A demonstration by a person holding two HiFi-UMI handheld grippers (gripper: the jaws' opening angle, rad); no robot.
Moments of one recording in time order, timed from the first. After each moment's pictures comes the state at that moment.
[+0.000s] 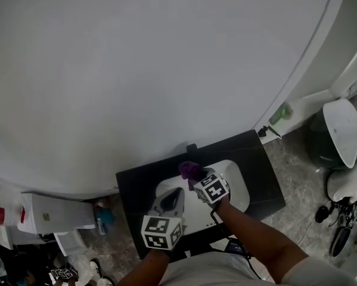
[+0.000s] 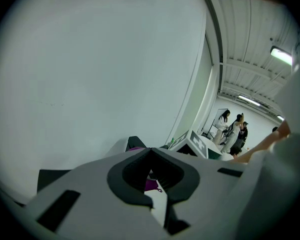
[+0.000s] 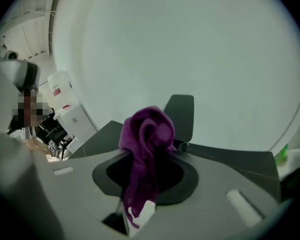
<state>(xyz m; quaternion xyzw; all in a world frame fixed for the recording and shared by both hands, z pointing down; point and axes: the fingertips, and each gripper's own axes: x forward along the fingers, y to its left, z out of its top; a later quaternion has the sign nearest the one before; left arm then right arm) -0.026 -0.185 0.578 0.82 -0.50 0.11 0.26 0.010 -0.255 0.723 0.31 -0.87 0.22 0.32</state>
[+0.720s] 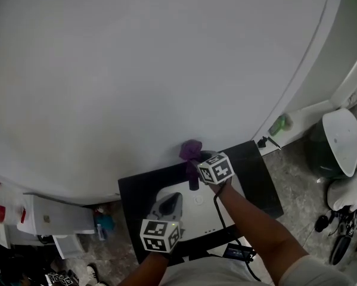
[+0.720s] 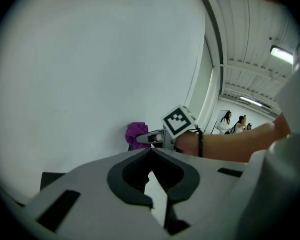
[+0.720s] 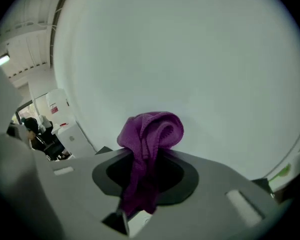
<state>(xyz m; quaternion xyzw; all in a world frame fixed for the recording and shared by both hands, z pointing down) -0.026 -0.184 0.561 0.81 -0.51 0.10 0.25 0.020 -0.341 0.642 0.33 -0.88 0.21 0.25</state>
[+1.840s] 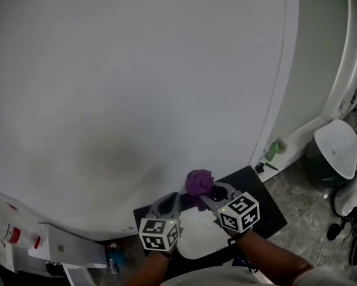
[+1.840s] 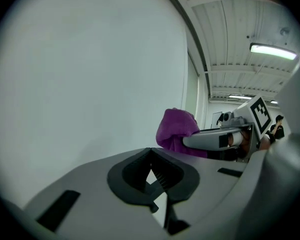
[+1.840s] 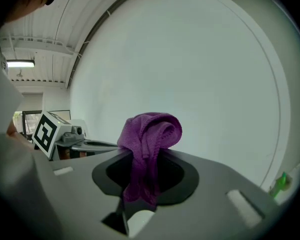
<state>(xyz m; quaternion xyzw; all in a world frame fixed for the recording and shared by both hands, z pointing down) -0.058 -0.192 0.424 0.85 -0.51 0.06 0.14 0.015 -0.194 0.404 0.35 -0.93 0.11 0.07</state>
